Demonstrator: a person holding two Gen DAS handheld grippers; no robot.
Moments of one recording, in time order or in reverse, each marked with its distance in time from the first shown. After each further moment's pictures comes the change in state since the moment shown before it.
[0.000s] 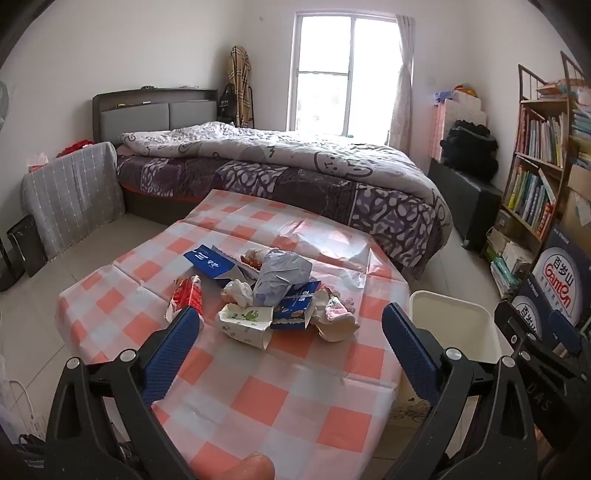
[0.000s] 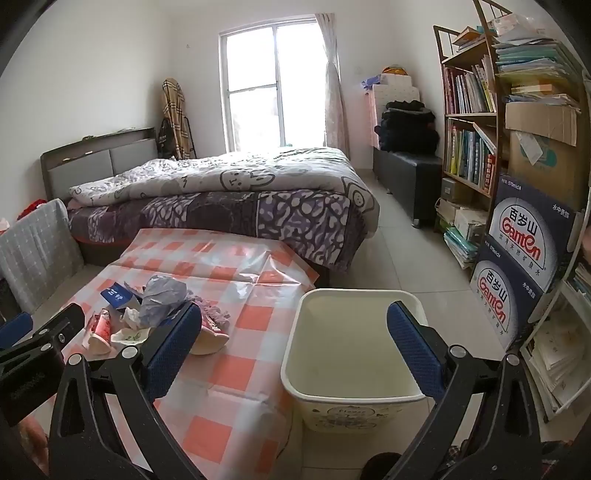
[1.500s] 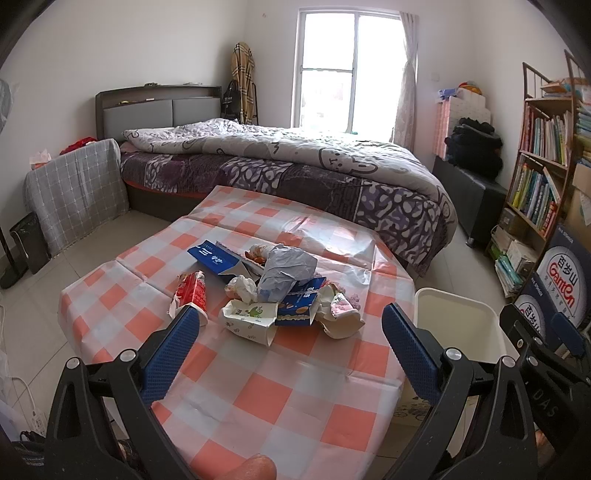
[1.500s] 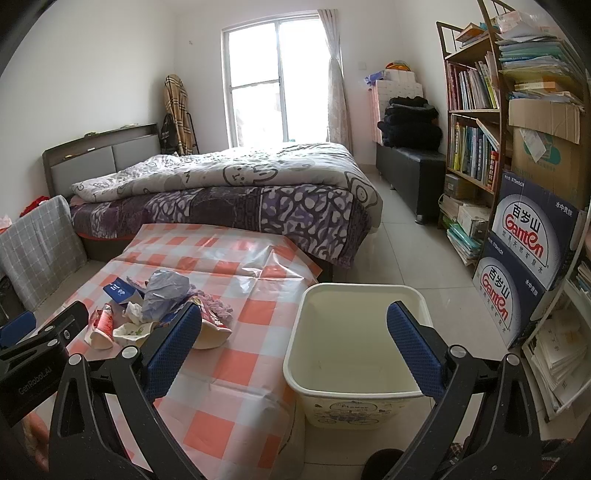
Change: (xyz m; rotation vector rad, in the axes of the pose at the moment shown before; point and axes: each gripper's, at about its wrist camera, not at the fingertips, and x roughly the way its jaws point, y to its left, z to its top) left arm 0.001 0.000 0.000 0.000 0.005 0.002; right arm 0.005 0.002 -0.002 0.003 0.008 0.003
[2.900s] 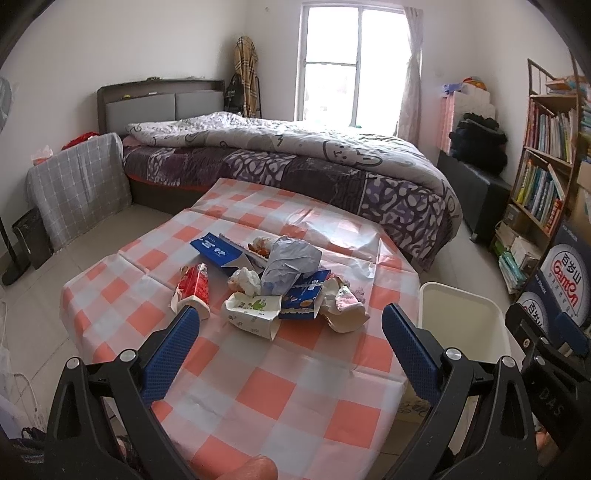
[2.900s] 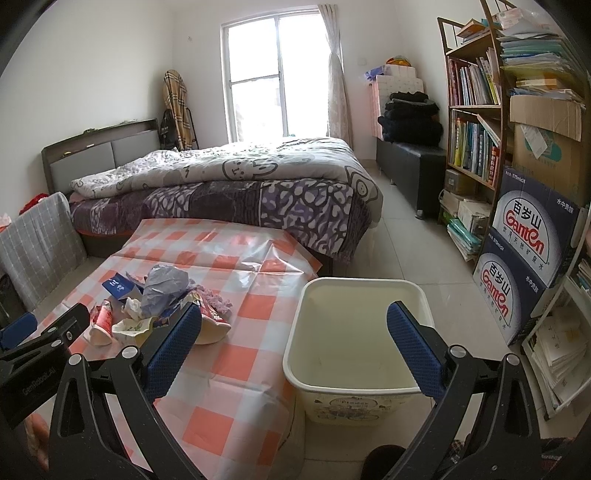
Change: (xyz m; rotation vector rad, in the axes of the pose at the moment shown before) left arm 0.009 0.018 -0.013 -0.009 0.020 0.005; right arm 0.002 -0.001 0.002 0.003 0.013 -0.002
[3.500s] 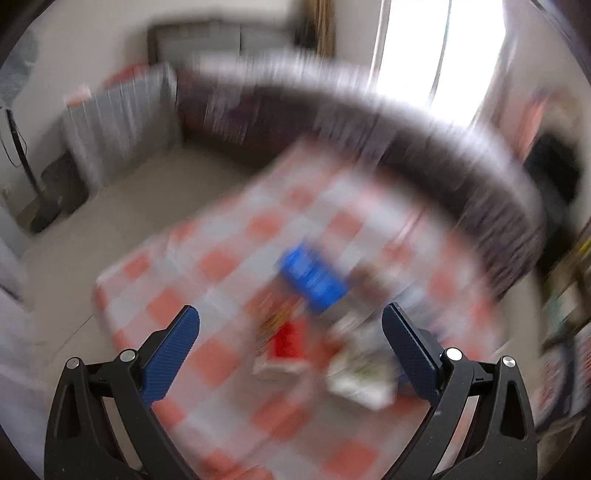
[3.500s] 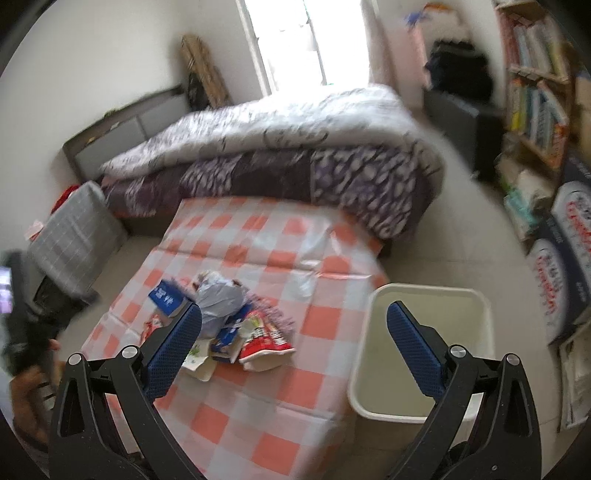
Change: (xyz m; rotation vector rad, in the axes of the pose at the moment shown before) left arm 0.134 0.141 0.089 -0.169 0.399 0.208; right arm 0.070 0.039 0.077 0.038 0.285 0.228
